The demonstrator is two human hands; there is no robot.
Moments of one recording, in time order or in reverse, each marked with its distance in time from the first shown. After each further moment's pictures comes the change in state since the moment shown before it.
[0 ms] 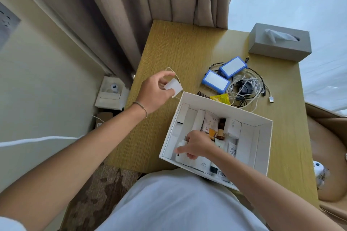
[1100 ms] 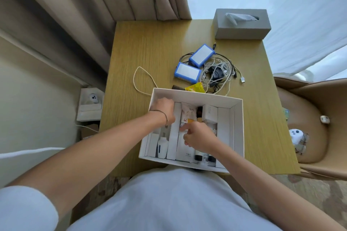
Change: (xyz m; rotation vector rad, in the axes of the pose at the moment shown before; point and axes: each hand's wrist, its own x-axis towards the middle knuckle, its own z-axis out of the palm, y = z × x) left_hand -0.003 -0.009 0.126 1.005 -0.529 0.023; right_hand -0.040 0.053 -0.021 0.126 0.248 -0.102
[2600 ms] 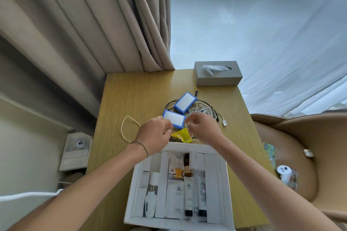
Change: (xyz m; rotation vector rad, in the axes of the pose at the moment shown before) left_hand 0.010 0.012 -0.096 -0.310 0.387 0.262; right_hand 0.053 -0.024 -0.160 0.067 0.437 -0.013
